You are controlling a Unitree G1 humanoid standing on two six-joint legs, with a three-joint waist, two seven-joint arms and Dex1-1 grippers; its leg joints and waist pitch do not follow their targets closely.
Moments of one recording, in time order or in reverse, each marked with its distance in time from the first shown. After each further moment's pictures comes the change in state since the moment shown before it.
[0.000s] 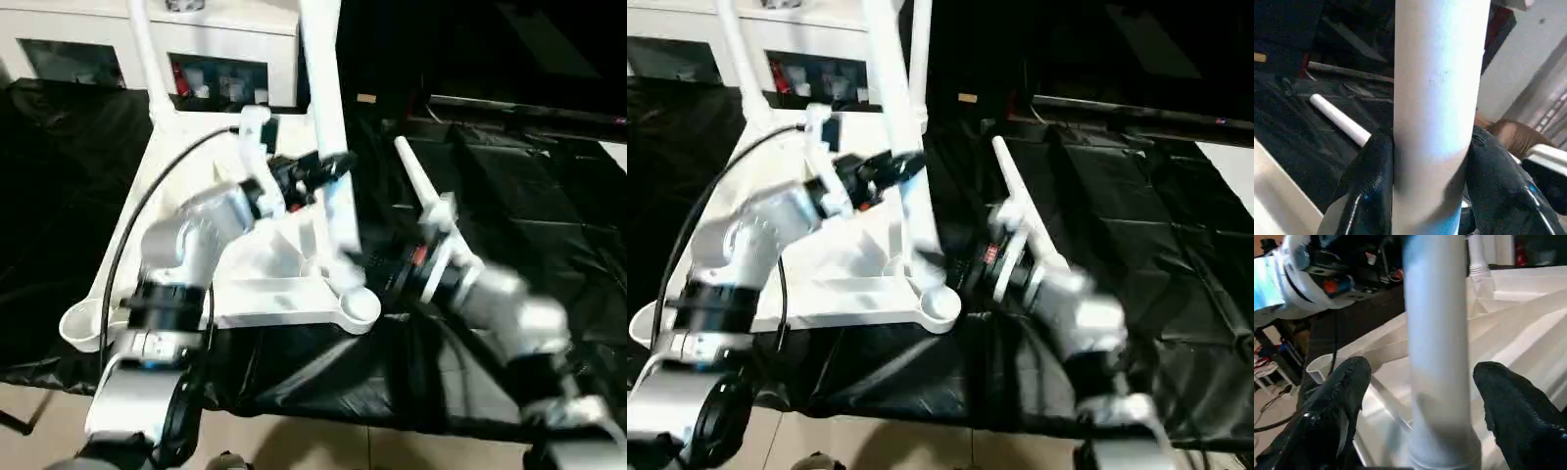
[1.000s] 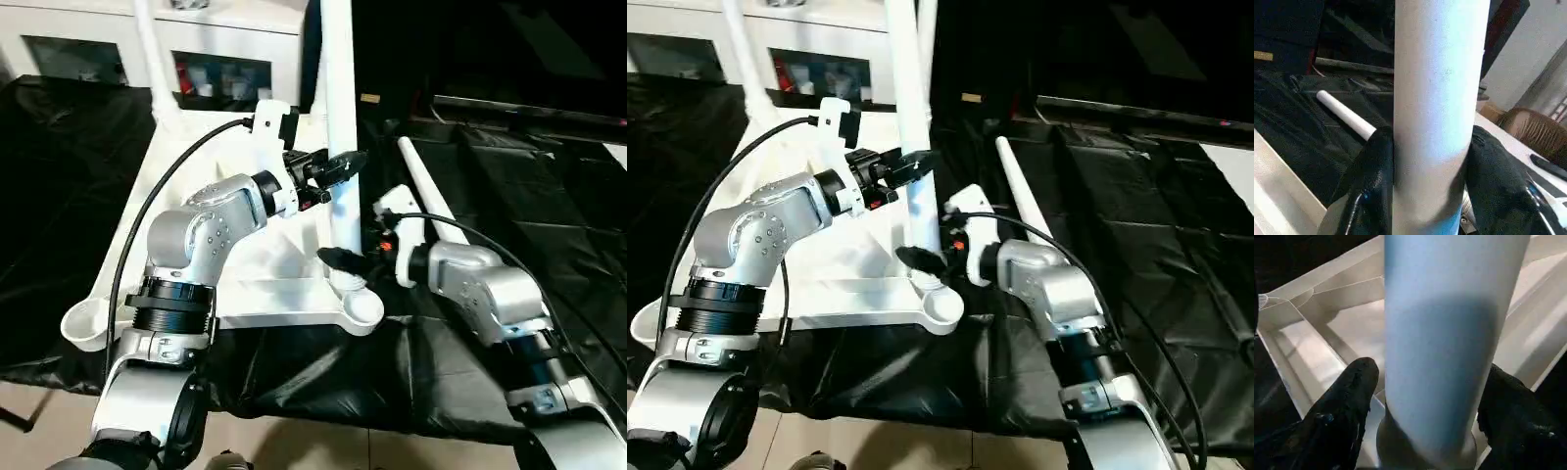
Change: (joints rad) left arm 0.000 -0.001 -0.052 -0.096 0.020 0.068 0.062; right arm -0.065 0.033 0.179 -0.072 -0.189 0.147 -0.262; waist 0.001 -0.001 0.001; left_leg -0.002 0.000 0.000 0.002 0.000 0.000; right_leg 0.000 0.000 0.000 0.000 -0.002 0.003
